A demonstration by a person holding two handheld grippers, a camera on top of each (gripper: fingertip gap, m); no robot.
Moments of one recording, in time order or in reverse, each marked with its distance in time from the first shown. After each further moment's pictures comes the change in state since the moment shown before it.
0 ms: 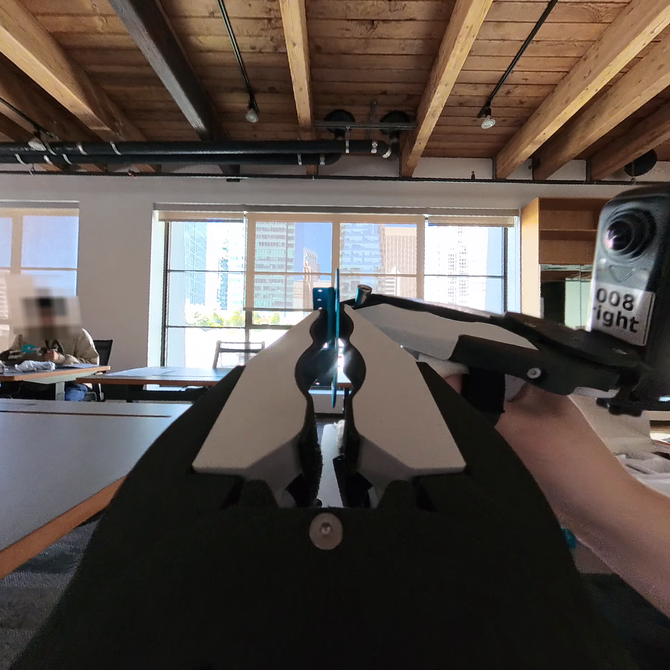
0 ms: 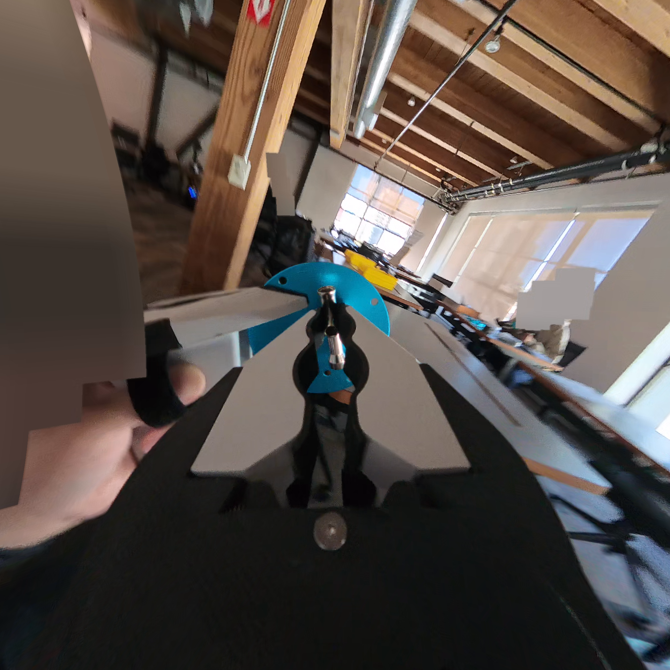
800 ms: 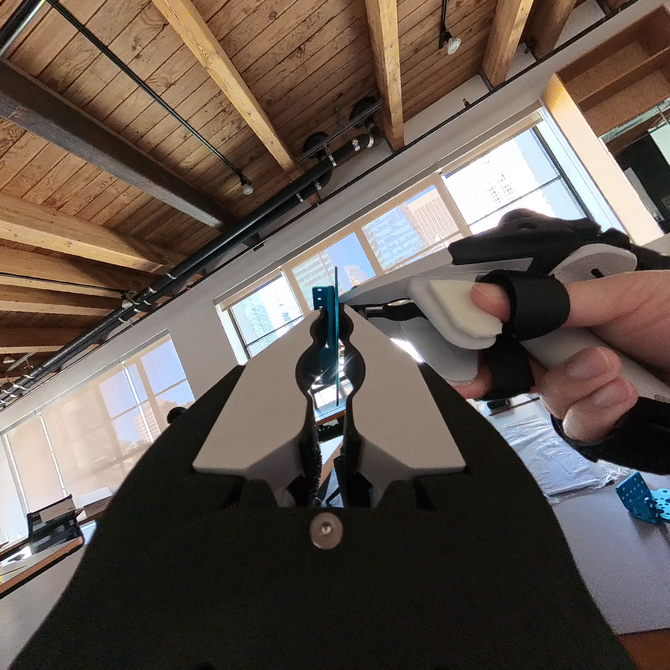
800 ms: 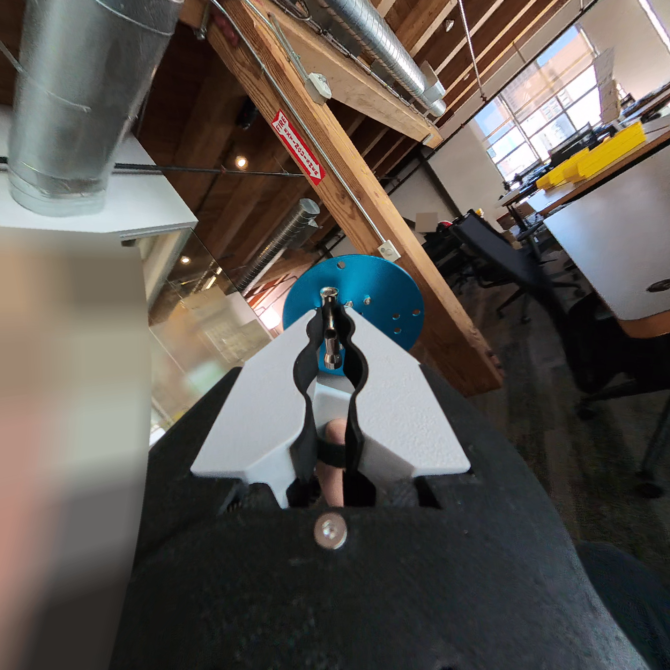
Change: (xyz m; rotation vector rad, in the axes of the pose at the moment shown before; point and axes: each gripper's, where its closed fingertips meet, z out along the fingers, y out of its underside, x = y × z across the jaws) left arm 0.009 0.000 -0.002 0.041 0.039 0.535; right arm -0.005 -0.001 -0.005 0.166 -0.281 1.160
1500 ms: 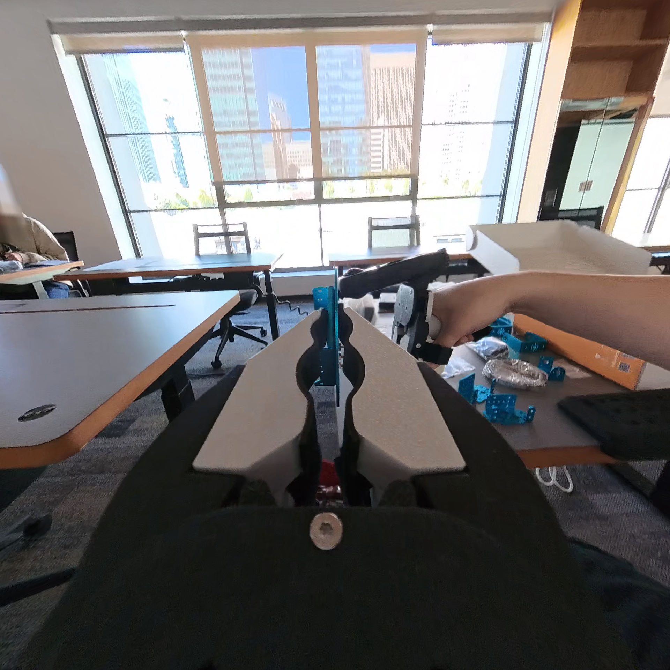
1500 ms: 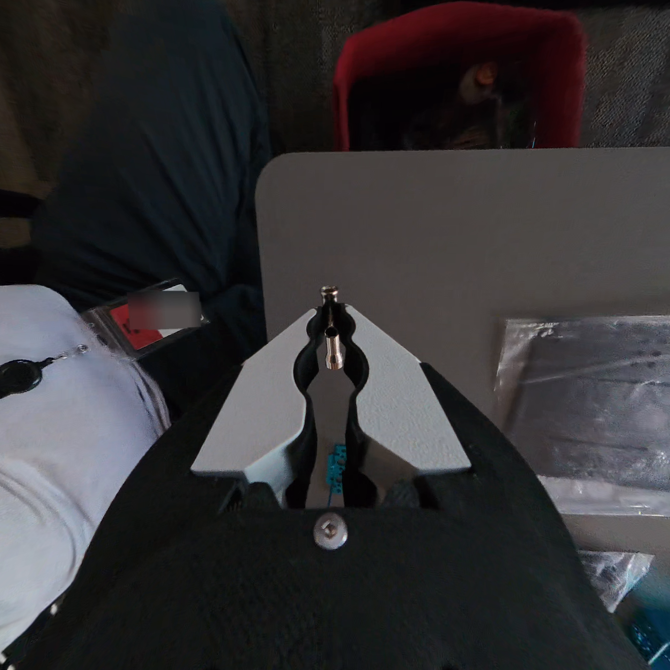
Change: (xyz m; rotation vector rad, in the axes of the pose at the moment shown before) left arm -0.010 0.092 -0.037 -0.430 0.153 -0.505; right arm 0.257 0.077 -0.180 -1.540 0.812 -0.201
